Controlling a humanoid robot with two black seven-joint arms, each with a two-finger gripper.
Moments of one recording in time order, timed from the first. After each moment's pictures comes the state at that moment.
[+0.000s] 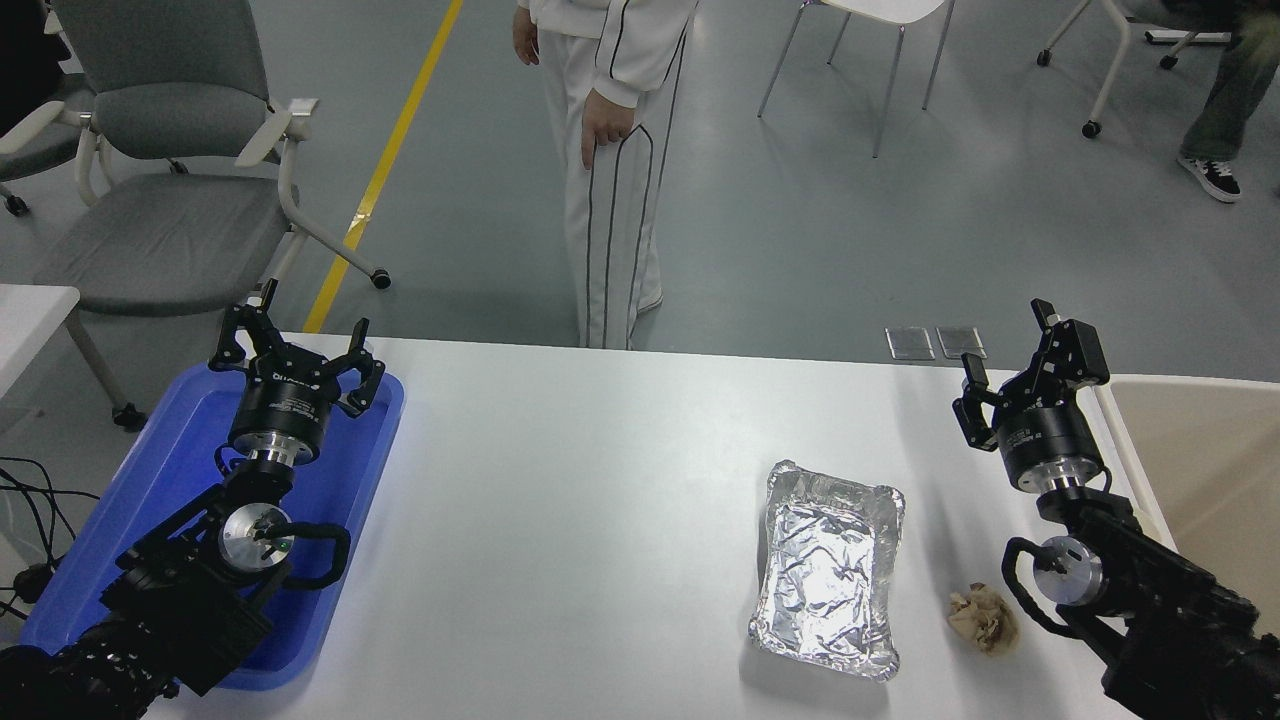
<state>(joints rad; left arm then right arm) -0.61 0.18 -0.87 -0.41 -0.09 -0.57 -0.51 0.50 -0.32 0.65 0.65 -0.14 0.15 0.69</state>
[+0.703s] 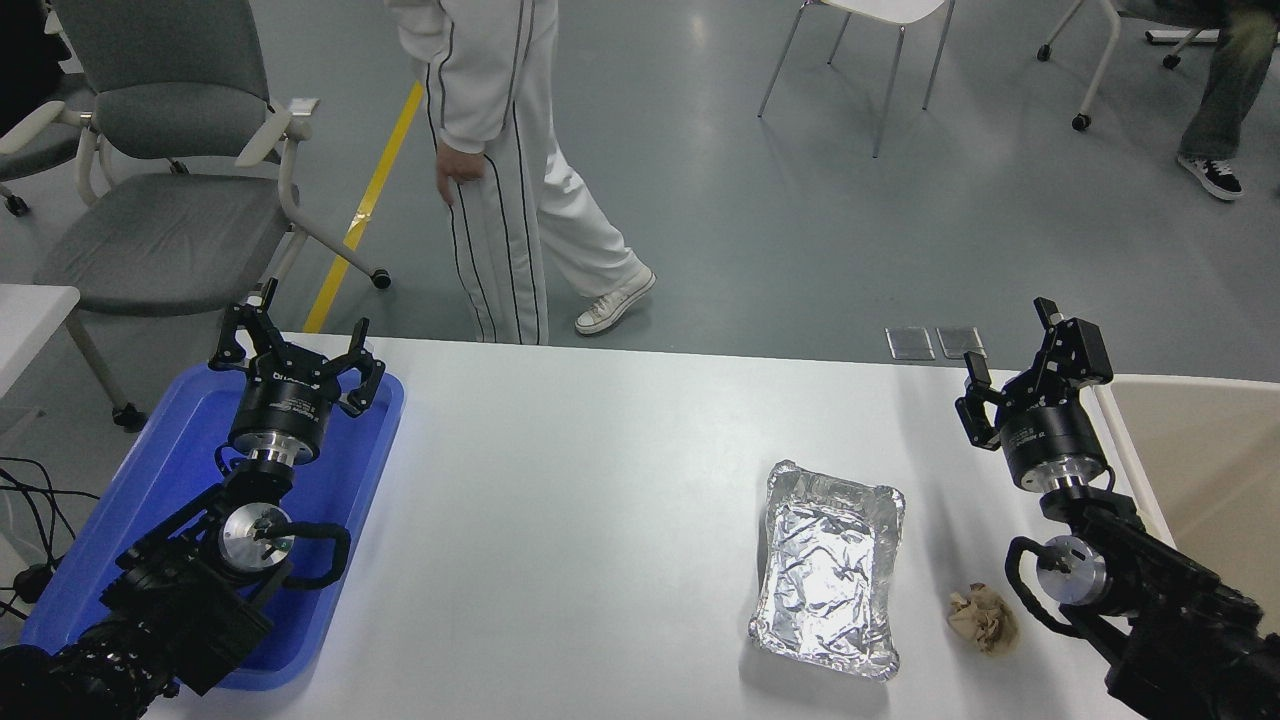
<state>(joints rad) -0.61 0.18 -0.87 -0.41 -0.09 -0.57 -0.51 0.50 -0.32 0.65 0.66 -0.14 0.15 0.69</state>
